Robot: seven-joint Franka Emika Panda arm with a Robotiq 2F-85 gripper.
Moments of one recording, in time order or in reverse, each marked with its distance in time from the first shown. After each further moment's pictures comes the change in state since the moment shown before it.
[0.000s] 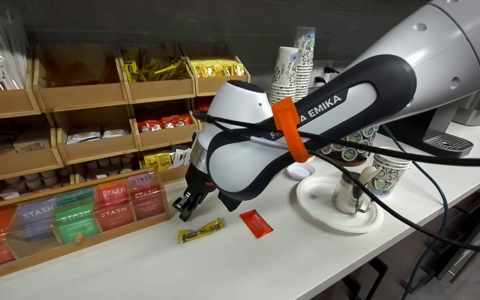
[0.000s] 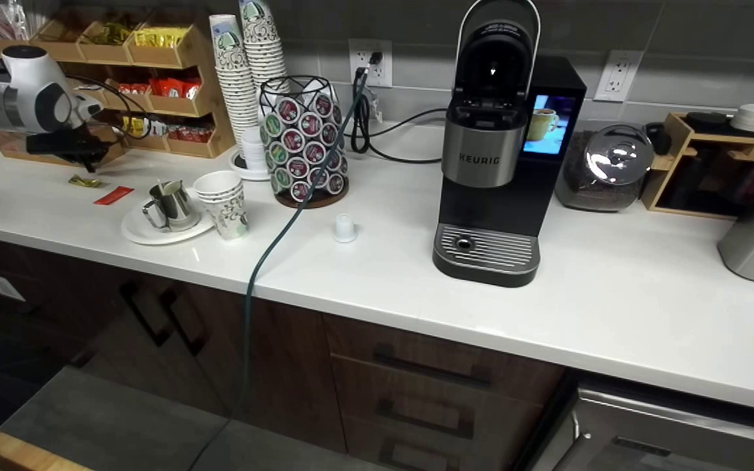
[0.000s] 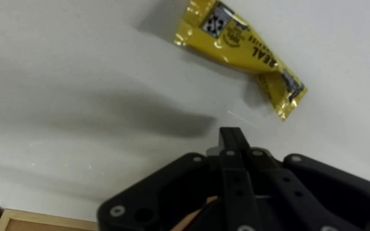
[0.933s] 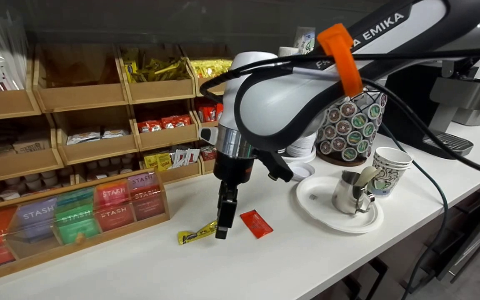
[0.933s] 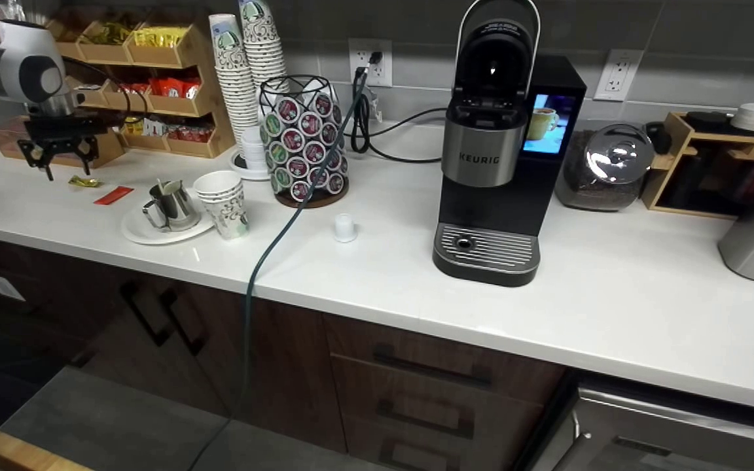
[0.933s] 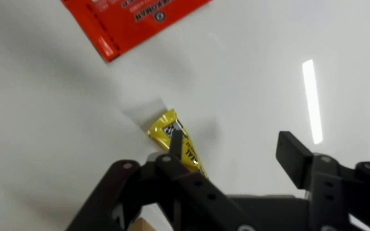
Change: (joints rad) arm -0.180 -0.200 0.158 -0.223 -0.007 -0.331 -0.469
